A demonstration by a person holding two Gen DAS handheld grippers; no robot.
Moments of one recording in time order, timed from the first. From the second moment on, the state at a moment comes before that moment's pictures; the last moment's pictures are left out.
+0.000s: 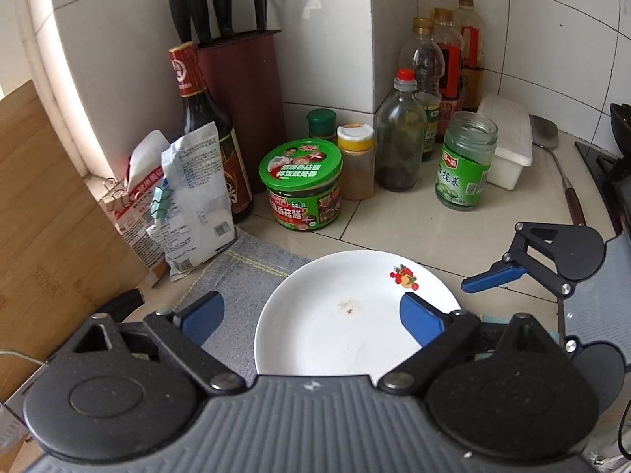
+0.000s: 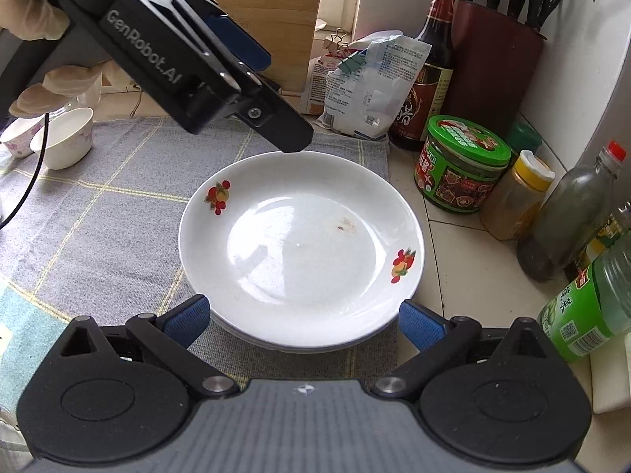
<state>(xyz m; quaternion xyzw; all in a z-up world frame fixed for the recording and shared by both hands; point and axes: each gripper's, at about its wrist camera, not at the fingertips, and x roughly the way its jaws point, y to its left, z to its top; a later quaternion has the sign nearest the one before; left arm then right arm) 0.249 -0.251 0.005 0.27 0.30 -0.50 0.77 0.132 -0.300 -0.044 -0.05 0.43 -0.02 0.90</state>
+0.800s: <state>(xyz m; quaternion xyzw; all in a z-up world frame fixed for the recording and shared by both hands) 0.172 -0.104 0.009 0.15 0.30 -0.24 0.91 0.153 -0.254 -0.045 -0.06 0.40 0.12 0.91</state>
